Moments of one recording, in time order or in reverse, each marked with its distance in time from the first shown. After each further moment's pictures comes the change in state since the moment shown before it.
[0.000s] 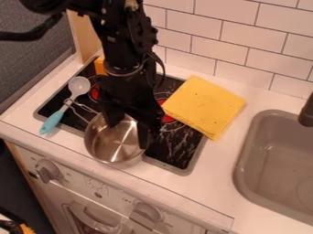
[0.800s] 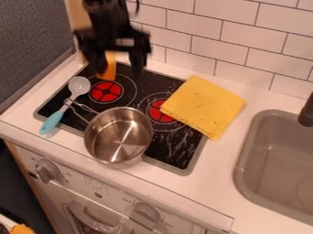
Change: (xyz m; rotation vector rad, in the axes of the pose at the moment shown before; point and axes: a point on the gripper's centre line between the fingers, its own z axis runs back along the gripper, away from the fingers) arm 0.061 0.088 0.025 -0.045 -0.091 0.493
